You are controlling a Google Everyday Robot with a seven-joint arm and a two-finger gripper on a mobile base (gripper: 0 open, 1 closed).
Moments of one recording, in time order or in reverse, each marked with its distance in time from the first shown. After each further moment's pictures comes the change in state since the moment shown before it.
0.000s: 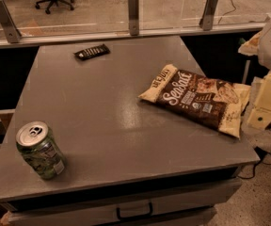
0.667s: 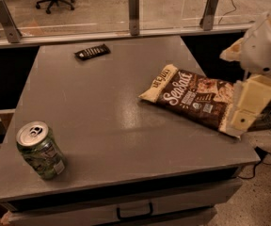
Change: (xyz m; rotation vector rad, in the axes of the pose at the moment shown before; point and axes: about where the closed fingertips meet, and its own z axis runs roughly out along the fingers) arm -0.023 0.003 0.019 -0.056 -0.074 -0.042
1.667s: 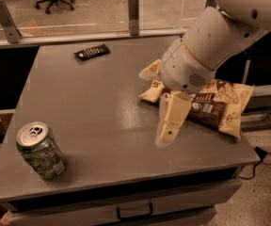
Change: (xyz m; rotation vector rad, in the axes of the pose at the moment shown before) arm -0.135 0.041 0.075 -0.234 -0.327 -0.266
